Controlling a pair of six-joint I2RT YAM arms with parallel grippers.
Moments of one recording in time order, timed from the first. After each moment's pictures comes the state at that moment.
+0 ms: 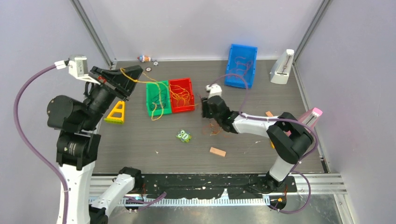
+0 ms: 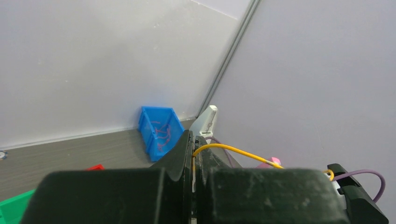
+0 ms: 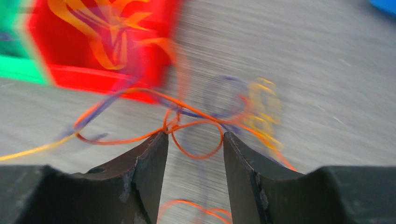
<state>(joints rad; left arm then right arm) -0.21 0.84 1.45 -0.30 0.37 -0.52 0.80 1.71 0.95 0.30 0.32 0.28</state>
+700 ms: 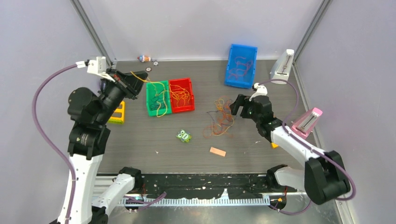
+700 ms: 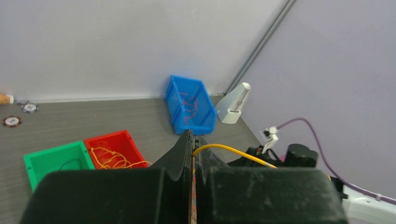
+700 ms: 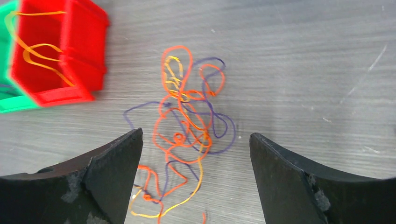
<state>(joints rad) -0.21 0.82 1.34 -0.35 0.27 -0.47 0.34 1.24 0.60 0.13 0.06 0.44</state>
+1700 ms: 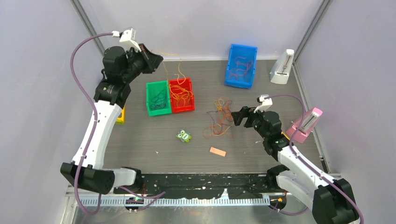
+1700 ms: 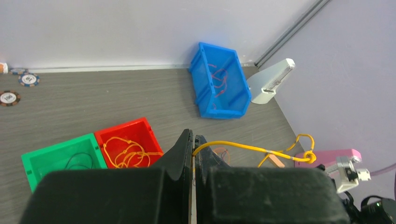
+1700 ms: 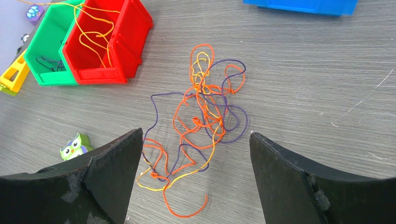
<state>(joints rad) -0.21 1.26 1.47 -0.32 0.28 -0.42 0.34 0.88 0.36 0.27 -0.07 0.35</state>
